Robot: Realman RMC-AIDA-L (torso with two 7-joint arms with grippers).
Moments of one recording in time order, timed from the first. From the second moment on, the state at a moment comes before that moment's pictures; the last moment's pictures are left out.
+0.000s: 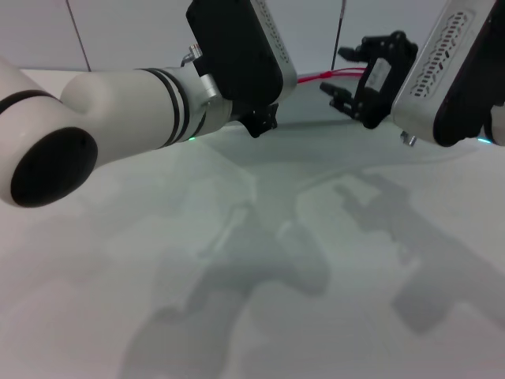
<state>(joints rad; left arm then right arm) -0.47 -2.03 -1.24 -1.50 2.87 -0.67 0.55 0.40 2.03 -1.73 -1.48 -2.29 -0.62 1.92</state>
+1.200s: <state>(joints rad) -0.48 -2.03 -1.22 -1.52 2.87 -0.73 0.56 0.40 2.03 -1.83 -1.43 -2.43 -0.53 1.92</state>
